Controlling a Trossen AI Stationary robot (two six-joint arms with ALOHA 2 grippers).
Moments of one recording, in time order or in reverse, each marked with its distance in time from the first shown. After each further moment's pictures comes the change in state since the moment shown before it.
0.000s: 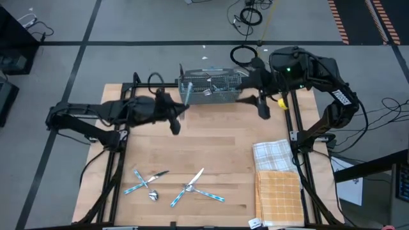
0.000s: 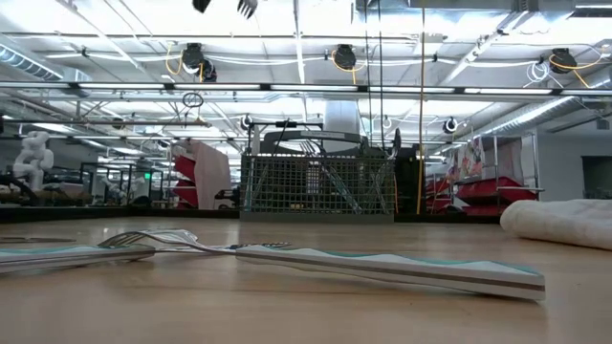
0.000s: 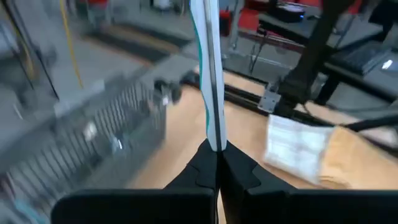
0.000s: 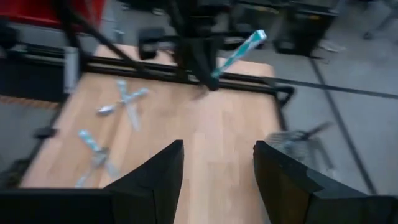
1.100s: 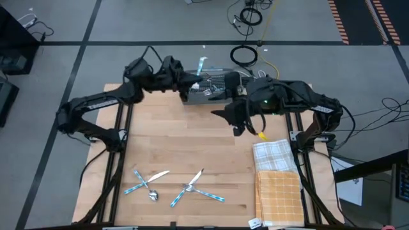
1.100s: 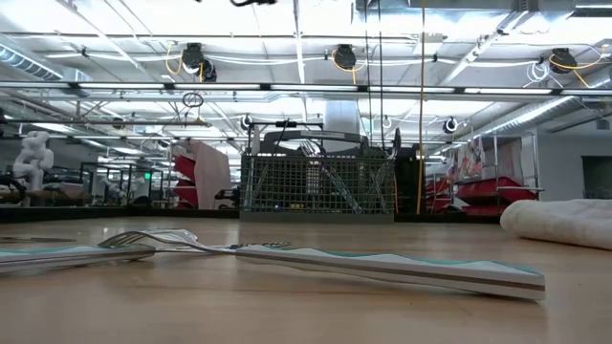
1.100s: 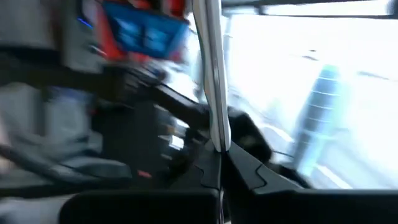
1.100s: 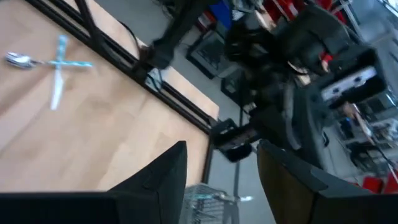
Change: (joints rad) left arm 0.425 0.181 0.003 0.888 0.902 -1.550; right arm 0.242 0.153 0.000 0.245 0.376 -0.518
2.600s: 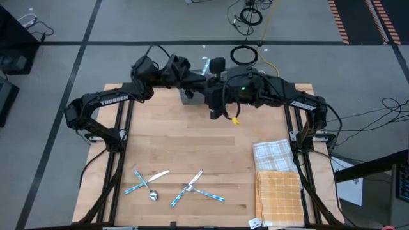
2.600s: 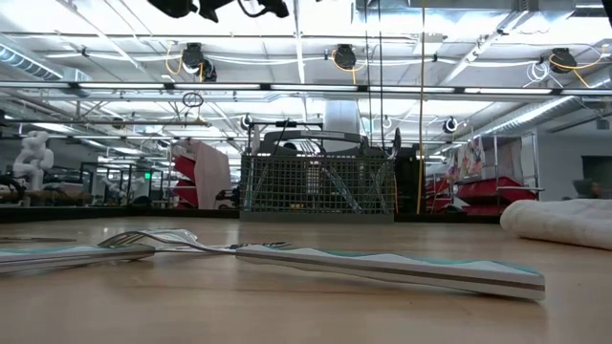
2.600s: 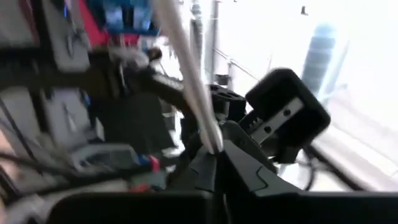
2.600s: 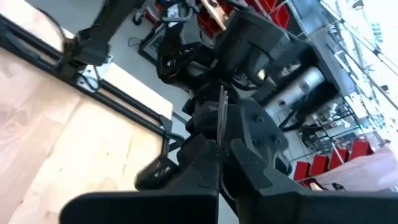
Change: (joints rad) left arm 0.092 0.101 0.000 0.210 0.210 0.047; right arm -0.124 0.094 0.000 0.250 0.047 -0.068
